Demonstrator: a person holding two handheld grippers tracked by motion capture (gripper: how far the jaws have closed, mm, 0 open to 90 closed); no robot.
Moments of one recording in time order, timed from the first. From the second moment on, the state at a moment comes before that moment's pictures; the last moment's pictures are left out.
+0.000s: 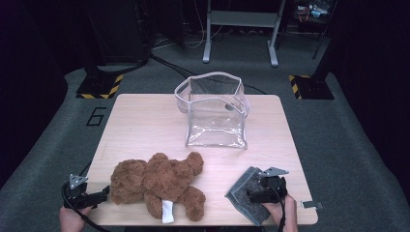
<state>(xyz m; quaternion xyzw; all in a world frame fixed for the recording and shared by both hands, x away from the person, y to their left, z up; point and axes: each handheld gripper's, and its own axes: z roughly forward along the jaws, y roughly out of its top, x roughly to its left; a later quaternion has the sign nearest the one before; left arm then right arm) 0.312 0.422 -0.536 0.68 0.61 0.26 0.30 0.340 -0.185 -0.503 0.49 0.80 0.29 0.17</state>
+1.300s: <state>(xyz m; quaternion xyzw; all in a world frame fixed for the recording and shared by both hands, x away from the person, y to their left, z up) 0.312 0.421 -0.536 0.68 0.61 0.27 0.30 0.341 -0.219 -0.493 0.52 0.76 0.33 0.23</state>
